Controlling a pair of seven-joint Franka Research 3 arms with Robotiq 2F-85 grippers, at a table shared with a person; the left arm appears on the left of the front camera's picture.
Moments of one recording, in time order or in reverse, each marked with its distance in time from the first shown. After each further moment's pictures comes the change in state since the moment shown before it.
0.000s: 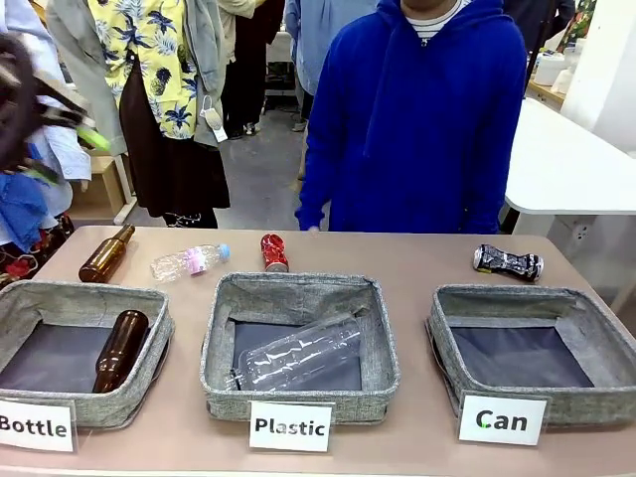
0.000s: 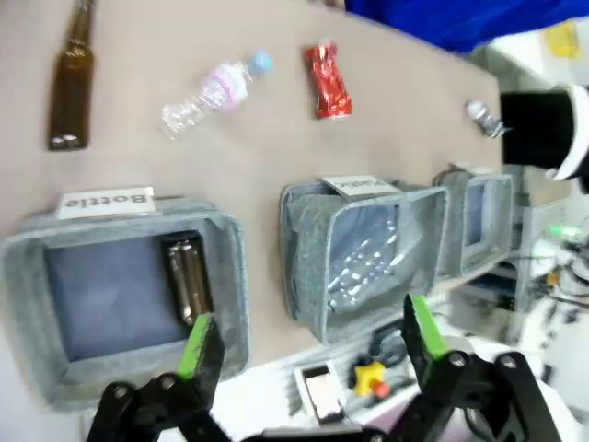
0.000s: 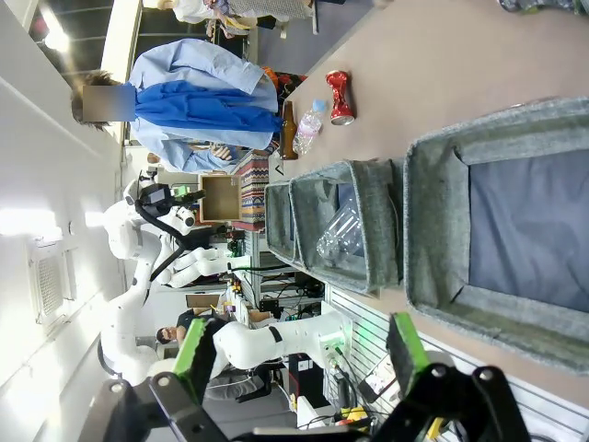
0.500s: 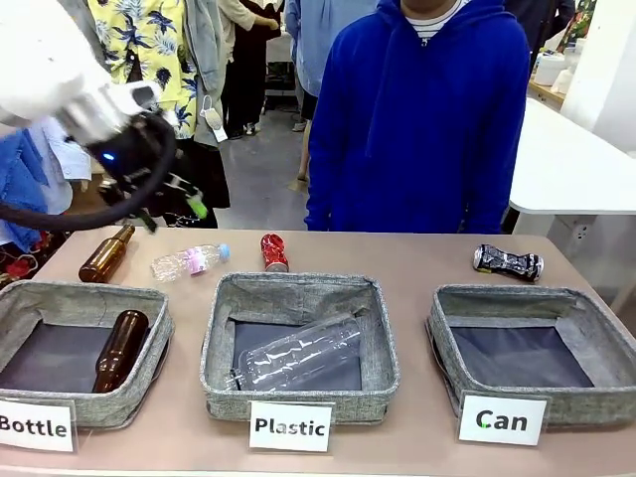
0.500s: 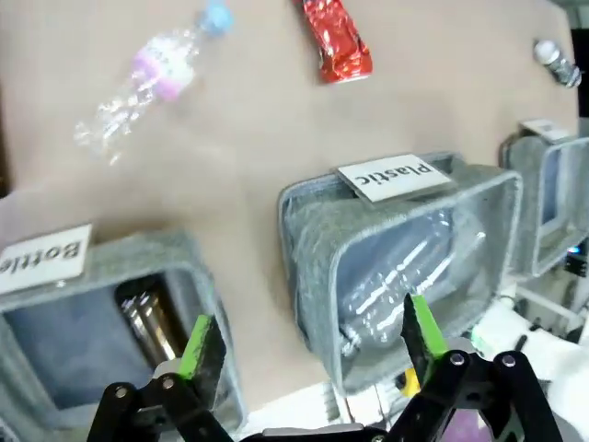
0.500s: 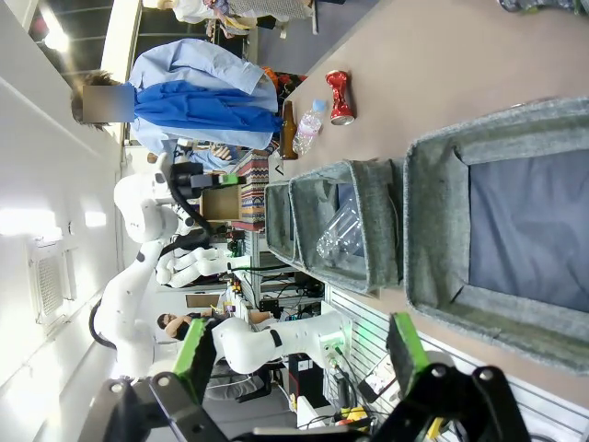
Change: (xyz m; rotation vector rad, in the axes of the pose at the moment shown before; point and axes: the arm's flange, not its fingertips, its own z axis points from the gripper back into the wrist) left arm 0.016 -0.060 -0.153 0.161 0.151 -0.124; right arm 0.000 0.000 0.000 0.000 0.000 0.000
